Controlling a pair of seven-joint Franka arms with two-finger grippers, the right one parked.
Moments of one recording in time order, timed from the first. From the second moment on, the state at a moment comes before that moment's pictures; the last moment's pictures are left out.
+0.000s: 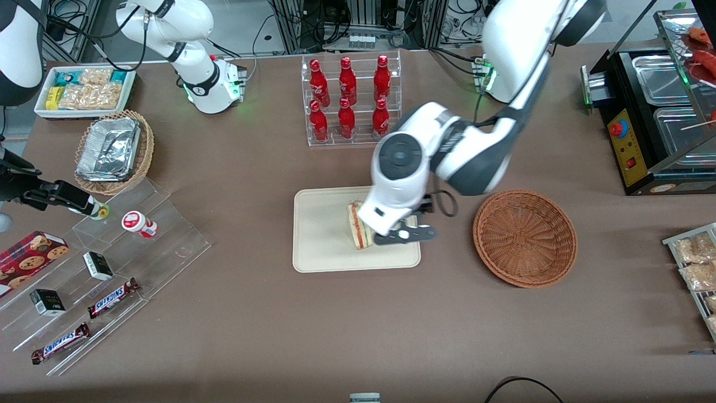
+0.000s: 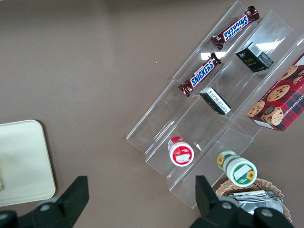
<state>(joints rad) -0.44 0.63 -0.26 -1.16 0.15 1.67 -0.75</state>
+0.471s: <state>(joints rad) -0.24 0.45 -0.26 -1.36 0.10 1.65 -0.45</state>
